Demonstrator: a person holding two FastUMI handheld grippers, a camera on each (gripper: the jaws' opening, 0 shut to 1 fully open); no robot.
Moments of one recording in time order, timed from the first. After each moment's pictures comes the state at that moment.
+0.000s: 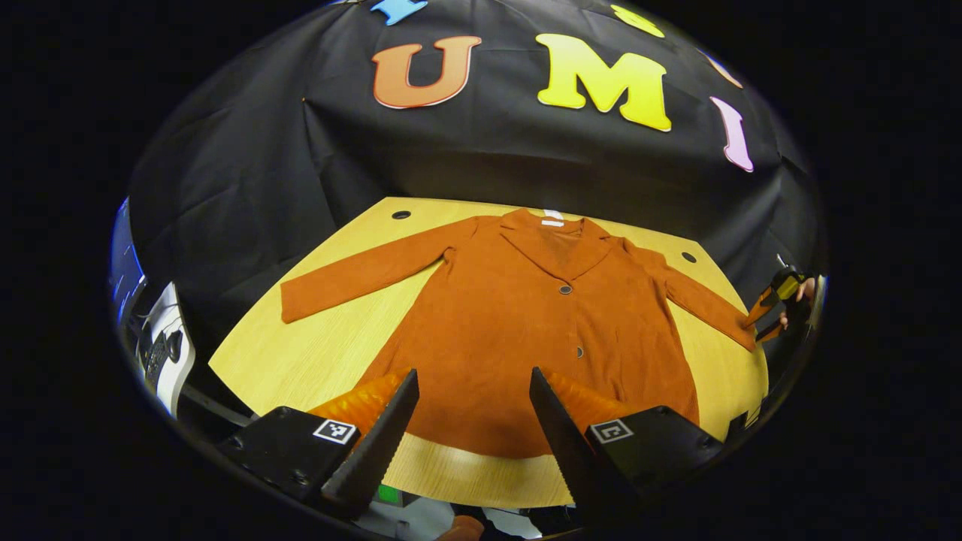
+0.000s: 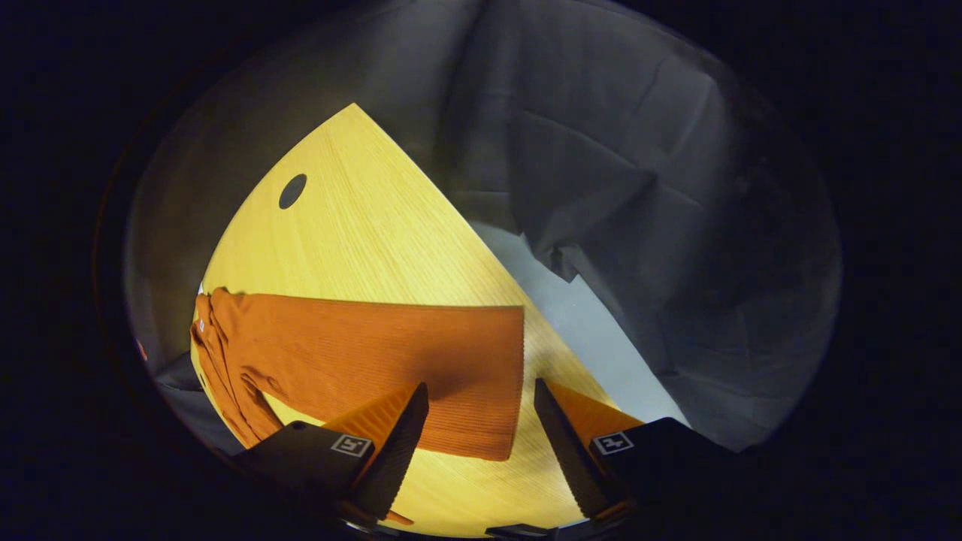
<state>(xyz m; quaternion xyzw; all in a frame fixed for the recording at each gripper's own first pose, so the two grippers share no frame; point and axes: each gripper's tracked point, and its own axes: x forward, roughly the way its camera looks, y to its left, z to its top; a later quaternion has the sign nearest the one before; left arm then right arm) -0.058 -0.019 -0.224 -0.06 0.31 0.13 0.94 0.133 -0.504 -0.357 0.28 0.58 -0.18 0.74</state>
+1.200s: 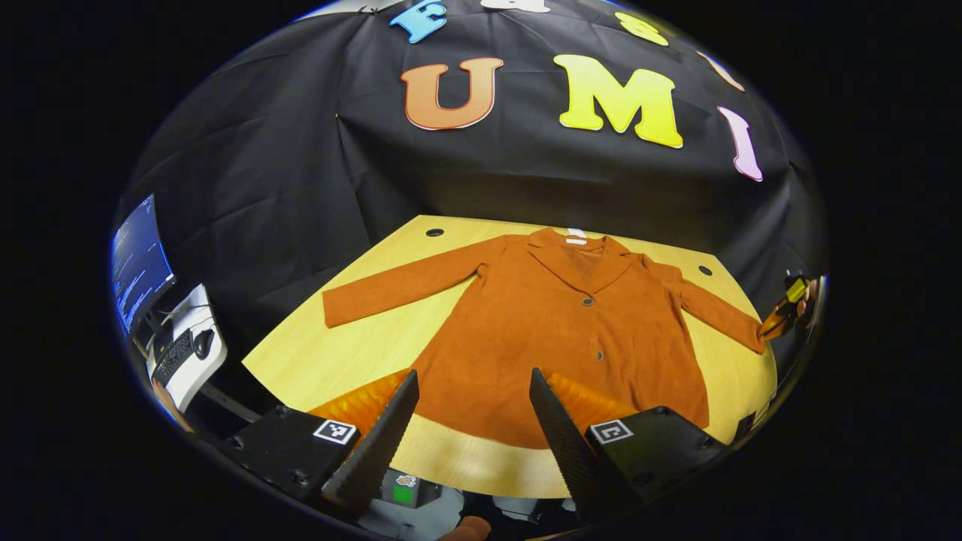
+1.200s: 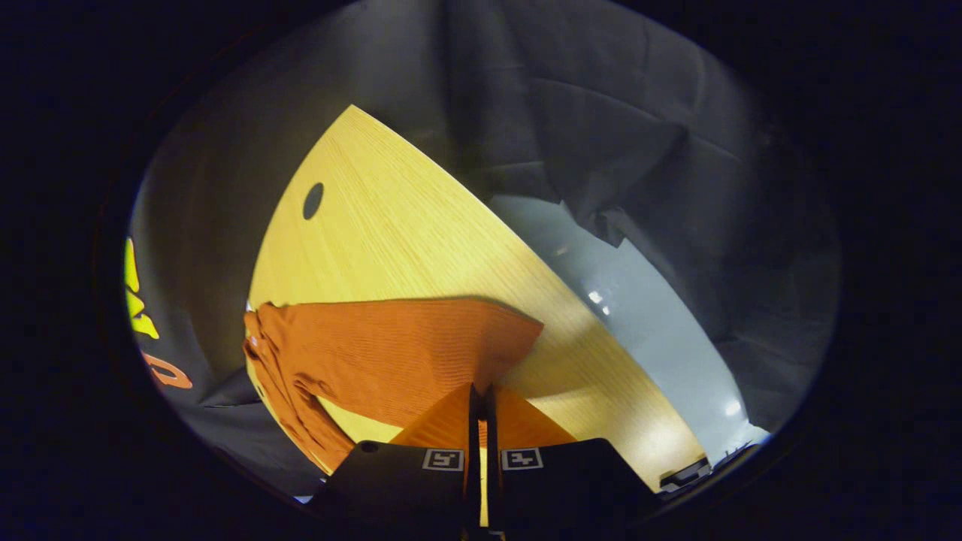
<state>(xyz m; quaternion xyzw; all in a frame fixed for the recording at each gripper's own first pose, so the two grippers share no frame) -0.095 0.000 -0.203 -0.02 0.28 0.16 0.95 0.143 -0.485 -0.348 0.38 0.57 -0.13 0.72</state>
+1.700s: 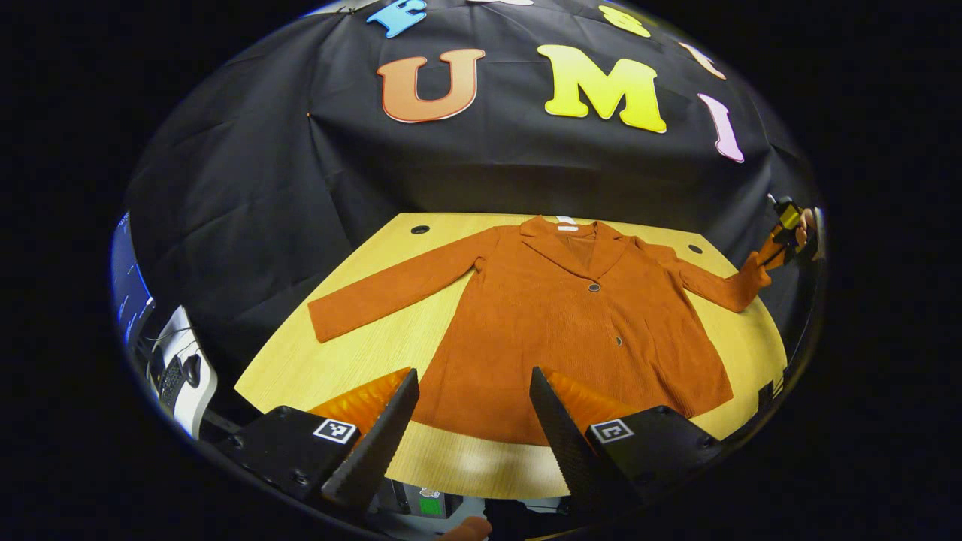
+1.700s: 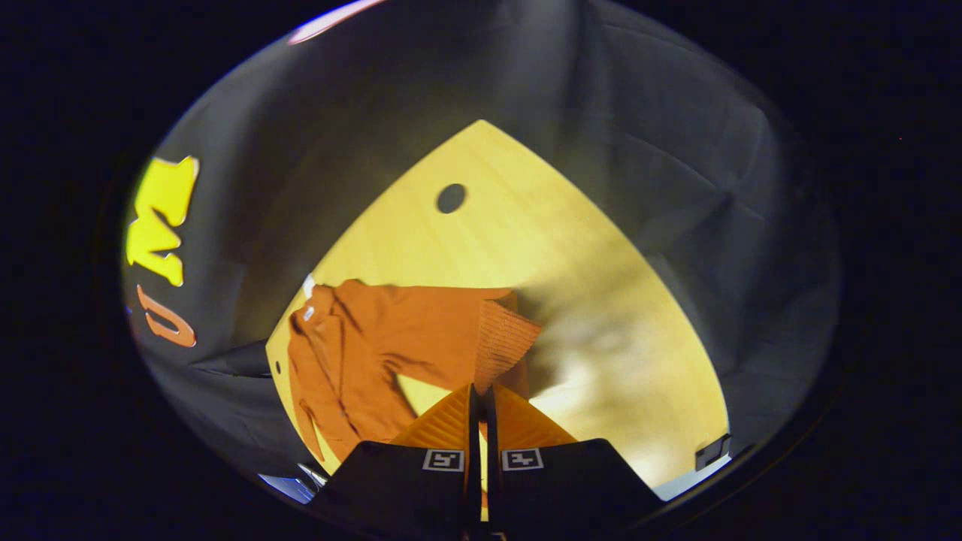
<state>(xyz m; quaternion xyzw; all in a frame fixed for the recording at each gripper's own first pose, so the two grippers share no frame) -0.068 0.039 -0.220 -0.01 0.28 0.09 0.95 0.186 -0.365 -0.217 0.33 0.52 -0.05 0.79</state>
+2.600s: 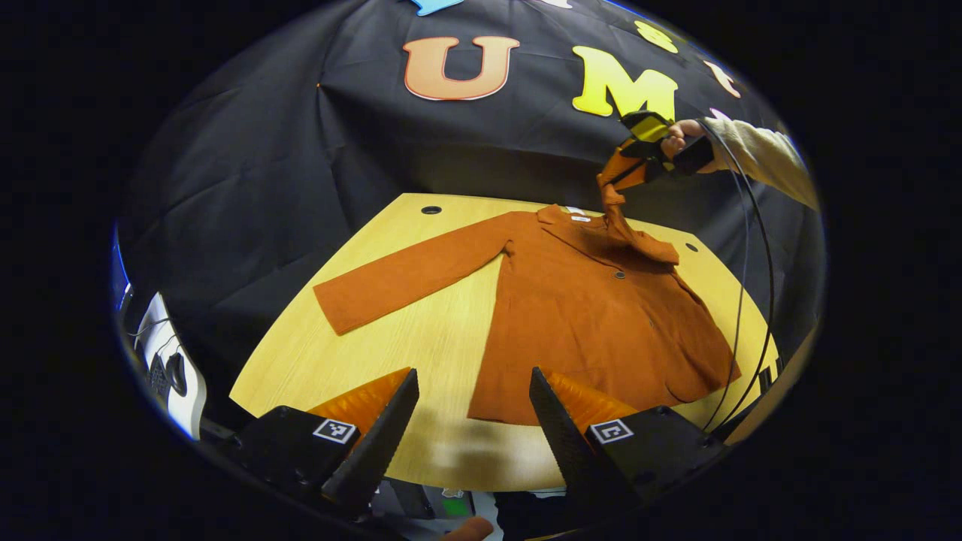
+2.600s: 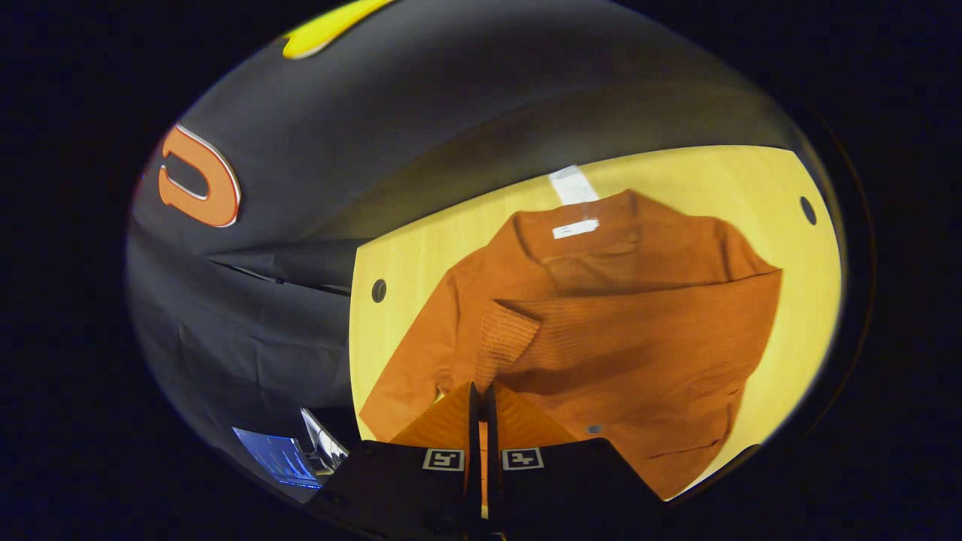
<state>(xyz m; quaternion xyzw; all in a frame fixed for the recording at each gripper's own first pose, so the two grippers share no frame) -0.093 0.131 -0.250 -0.05 0.31 0.06 0.95 0.303 0.122 -0.196 0.23 0.58 0.16 0.77</state>
